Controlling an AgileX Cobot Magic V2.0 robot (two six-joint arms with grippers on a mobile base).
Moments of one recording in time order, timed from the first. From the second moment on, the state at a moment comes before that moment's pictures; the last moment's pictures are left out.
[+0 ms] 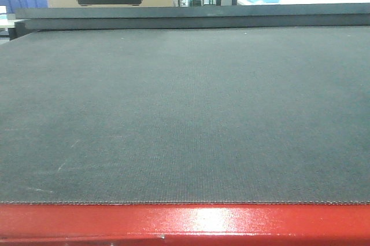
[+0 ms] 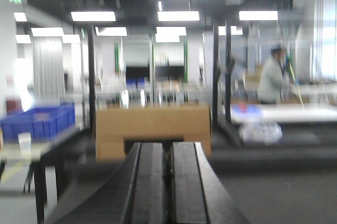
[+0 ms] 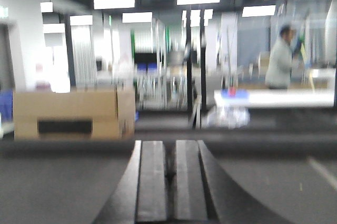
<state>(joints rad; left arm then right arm) -0.03 0.53 -0.92 -0.04 0.26 0.09 0.09 0.47 -0.79 0.19 0.23 -0.10</state>
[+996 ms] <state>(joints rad) -0.03 1.27 -1.21 0.00 0.93 -0.03 0.09 1.40 -1.15 0.17 1.05 -0.08</state>
